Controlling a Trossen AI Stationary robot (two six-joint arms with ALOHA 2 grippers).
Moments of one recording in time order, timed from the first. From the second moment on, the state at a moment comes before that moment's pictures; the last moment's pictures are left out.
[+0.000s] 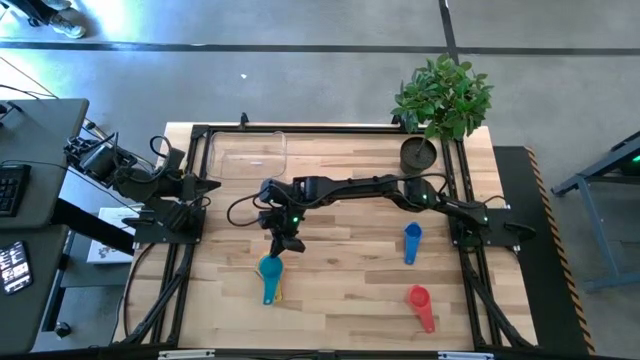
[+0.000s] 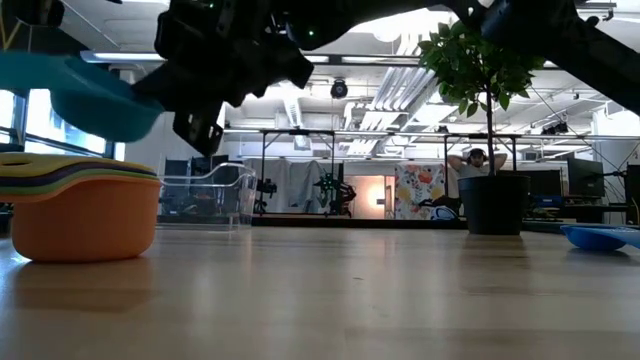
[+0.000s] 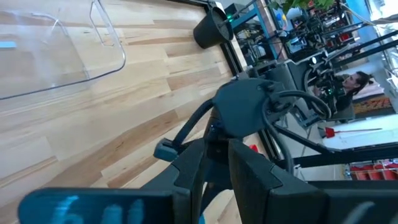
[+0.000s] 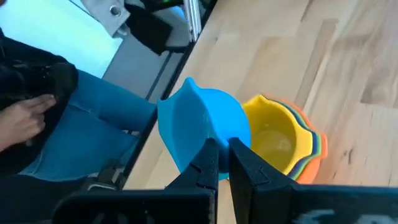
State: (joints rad) left arm -0.53 0.55 1.02 -1.10 -0.70 -1.44; right arm -0.02 2.51 2.28 -0.62 -0.87 0.02
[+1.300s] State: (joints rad) left arm -0.53 0.55 1.02 -1.13 -0.68 -1.44; right arm -0.02 2.52 2.28 -0.64 -0.79 0.04
